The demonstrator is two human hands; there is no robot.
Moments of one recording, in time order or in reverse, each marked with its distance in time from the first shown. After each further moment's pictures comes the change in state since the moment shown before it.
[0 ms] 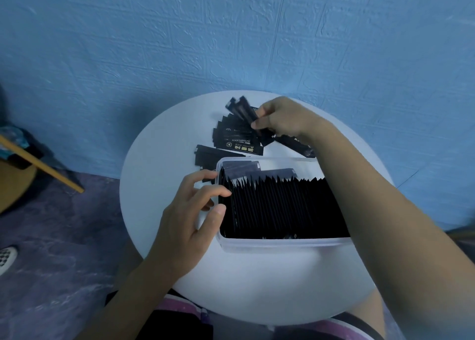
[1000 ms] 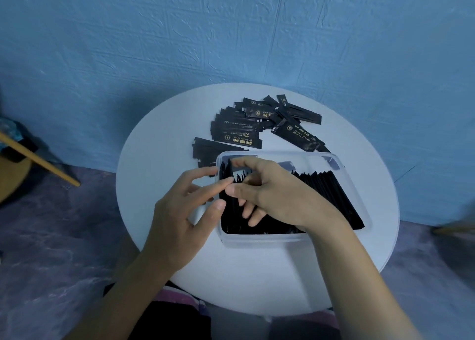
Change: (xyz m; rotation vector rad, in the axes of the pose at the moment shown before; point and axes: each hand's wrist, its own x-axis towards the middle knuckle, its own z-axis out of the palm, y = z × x) left_hand -0.002 0.001 -0.003 0.049 0.033 0.044; right_hand -0.135 -0.010 0.076 0.308 -0.200 0.061
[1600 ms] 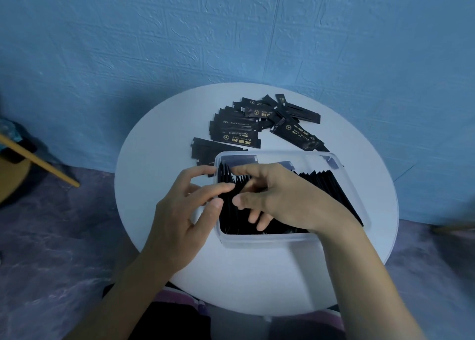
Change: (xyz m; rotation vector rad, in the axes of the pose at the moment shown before) left_hand 0.001 0.000 0.001 0.010 -0.024 0.000; right_hand -0.007 0.003 -0.007 -0.056 -0.031 0.013
